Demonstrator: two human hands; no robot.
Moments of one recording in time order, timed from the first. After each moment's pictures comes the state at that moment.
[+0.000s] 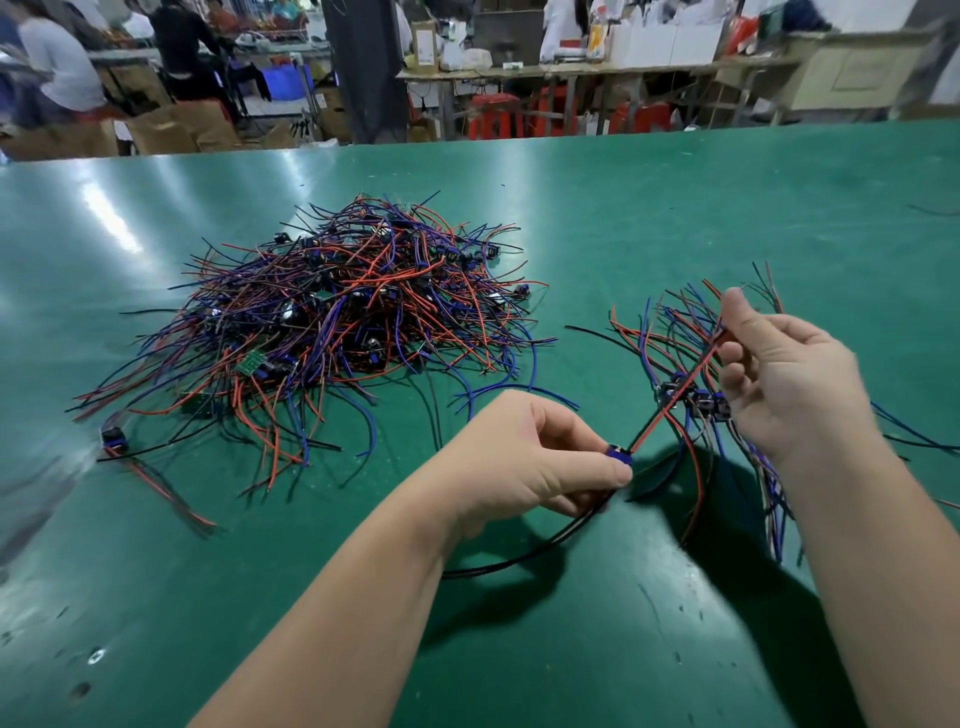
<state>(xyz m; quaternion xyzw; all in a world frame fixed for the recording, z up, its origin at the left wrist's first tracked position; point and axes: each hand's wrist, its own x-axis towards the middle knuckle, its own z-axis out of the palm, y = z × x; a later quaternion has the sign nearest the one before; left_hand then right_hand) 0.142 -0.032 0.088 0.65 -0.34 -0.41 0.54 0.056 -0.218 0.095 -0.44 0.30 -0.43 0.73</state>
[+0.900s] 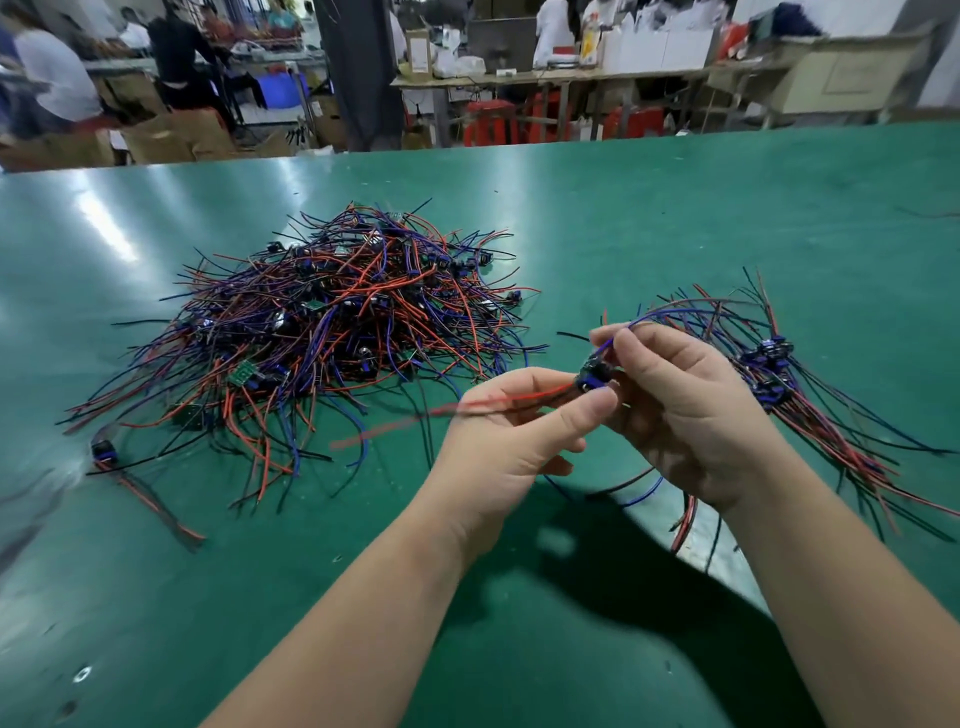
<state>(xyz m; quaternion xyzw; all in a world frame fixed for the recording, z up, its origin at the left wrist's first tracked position) 0.131 -0.038 0.091 0.56 -0.28 -0.31 0.72 0.065 -0.169 0.097 -0.51 0.10 -0.22 0.83</state>
